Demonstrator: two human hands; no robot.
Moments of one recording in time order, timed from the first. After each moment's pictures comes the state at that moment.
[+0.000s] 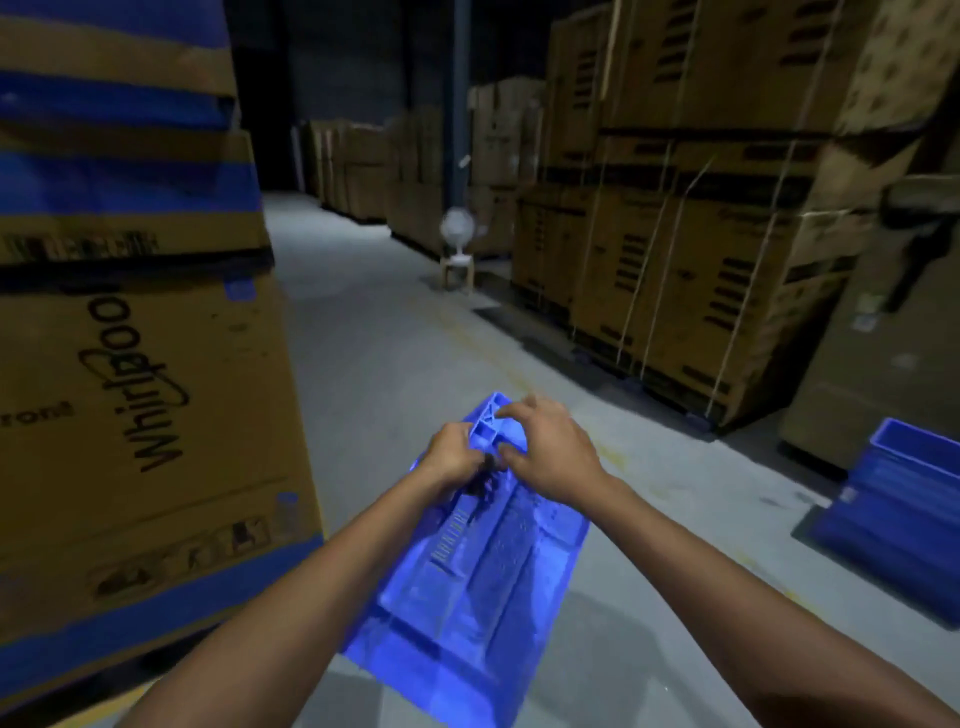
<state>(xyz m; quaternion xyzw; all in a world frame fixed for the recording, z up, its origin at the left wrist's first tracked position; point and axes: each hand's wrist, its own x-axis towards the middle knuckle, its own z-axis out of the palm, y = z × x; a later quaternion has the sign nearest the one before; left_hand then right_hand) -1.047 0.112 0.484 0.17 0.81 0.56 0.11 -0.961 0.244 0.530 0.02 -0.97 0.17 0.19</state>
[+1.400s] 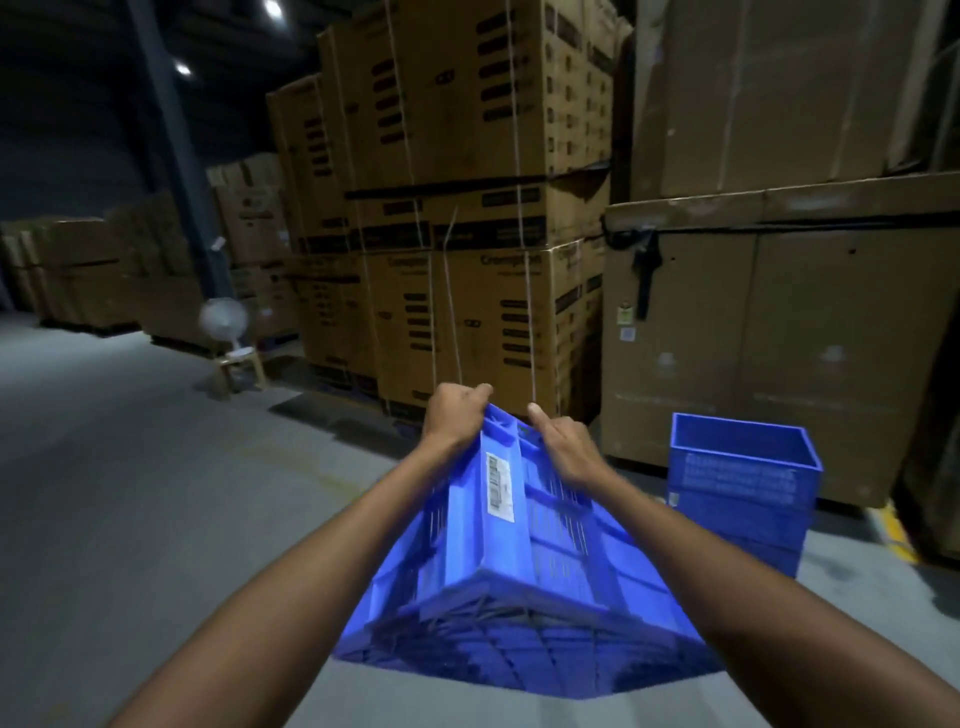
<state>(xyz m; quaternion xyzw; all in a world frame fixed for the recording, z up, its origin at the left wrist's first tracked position) -1.269 0.675 0.577 0.37 0.78 0.51 -0.01 -1.138 0.780 0.532 -0.26 -0.86 0.35 0.27</state>
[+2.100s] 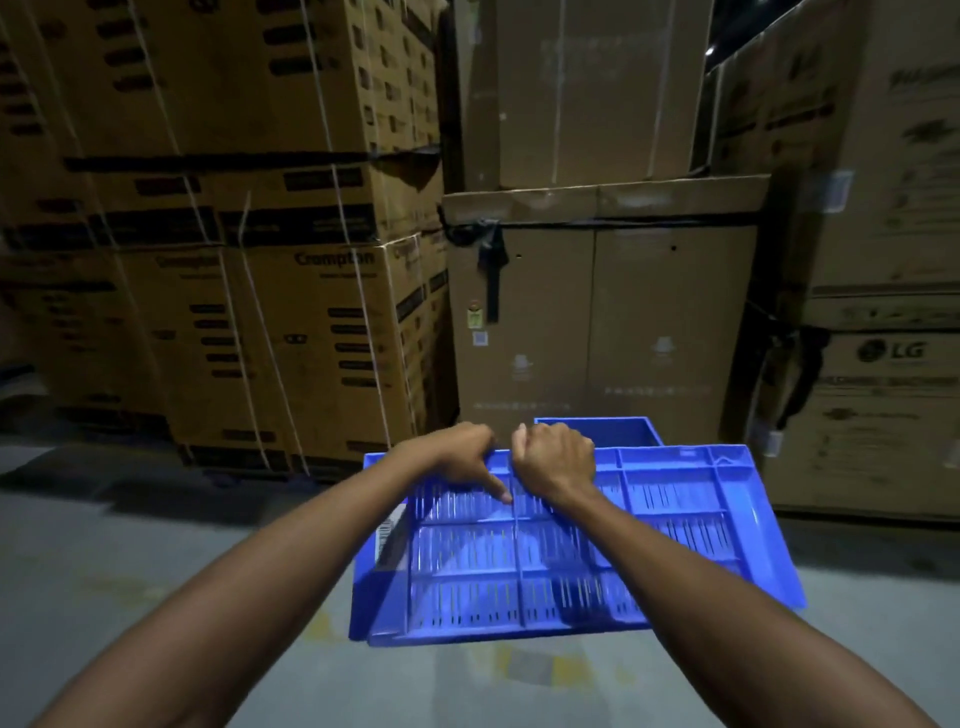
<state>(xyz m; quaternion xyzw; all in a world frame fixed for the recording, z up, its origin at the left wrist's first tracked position) -1.334 1.043 0.536 0.74 0.66 -0.01 0.09 -1.188 1.077 0.499 -0.50 -0.81 -0.03 0.30</state>
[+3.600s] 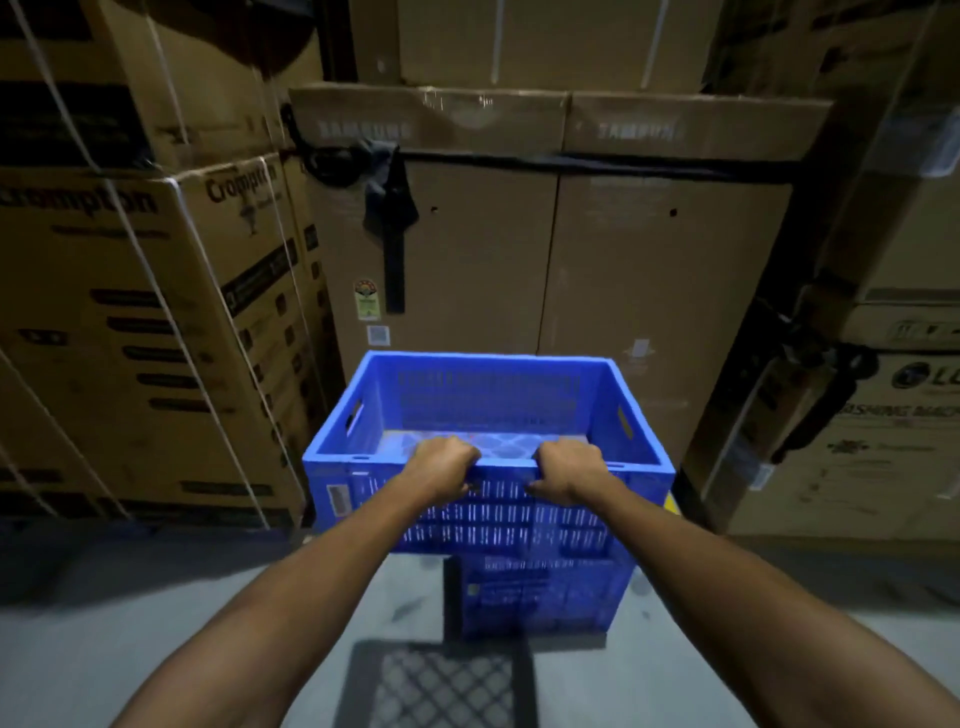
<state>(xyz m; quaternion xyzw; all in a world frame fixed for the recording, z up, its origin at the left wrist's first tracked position) -1.438 1.647 0.409 0.77 0.64 -0.02 -0.04 -1.240 1.692 0.421 -0.52 -0.85 0.02 -0.05</state>
